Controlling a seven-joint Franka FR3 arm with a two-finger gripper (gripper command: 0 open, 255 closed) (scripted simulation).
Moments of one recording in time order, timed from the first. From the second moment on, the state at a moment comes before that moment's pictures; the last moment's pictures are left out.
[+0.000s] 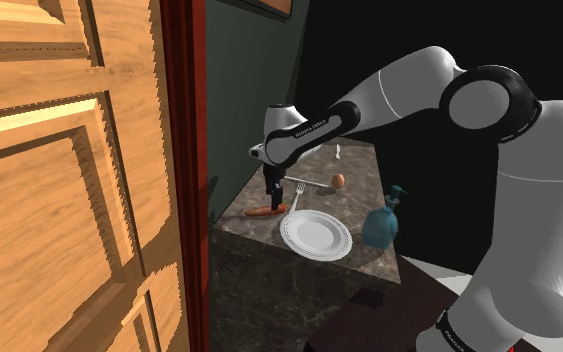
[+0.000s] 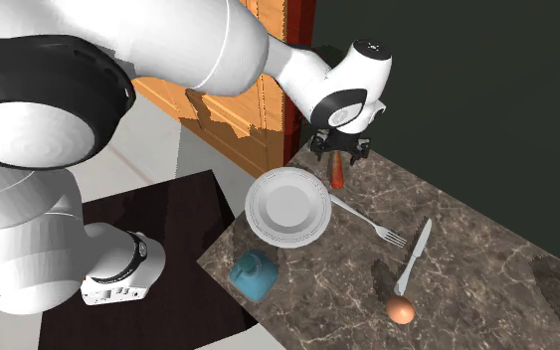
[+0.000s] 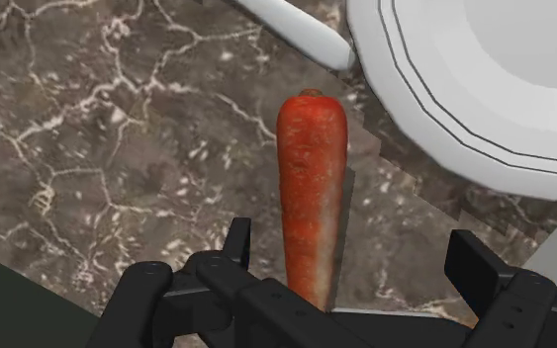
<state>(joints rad) 0.13 0.39 0.02 -1.91 -0.06 2.28 -0.91</state>
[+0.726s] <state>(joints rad) 0.13 0.51 0.02 -1.87 -0.08 2.37 -0.94</state>
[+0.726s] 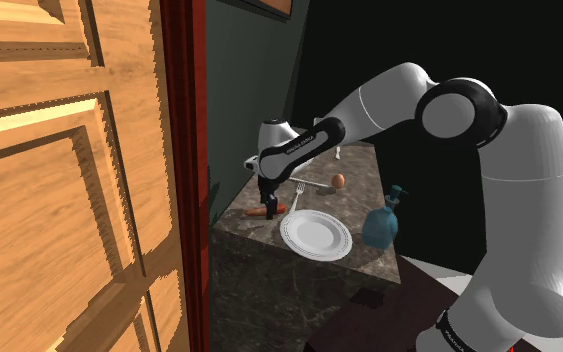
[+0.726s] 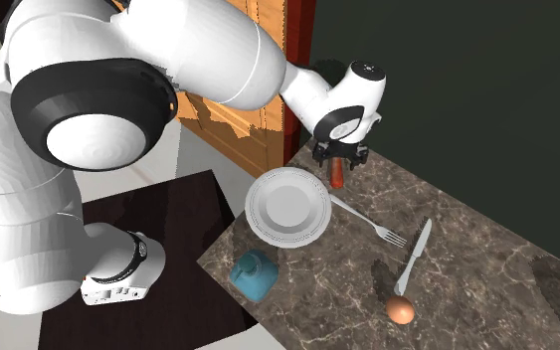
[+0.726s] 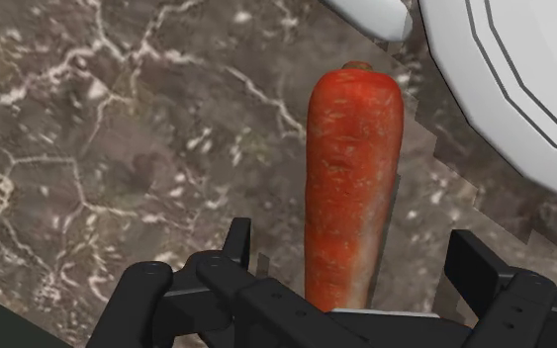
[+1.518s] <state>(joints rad) 0.13 0.51 0.02 -1.87 -0.08 2.37 -0.94</state>
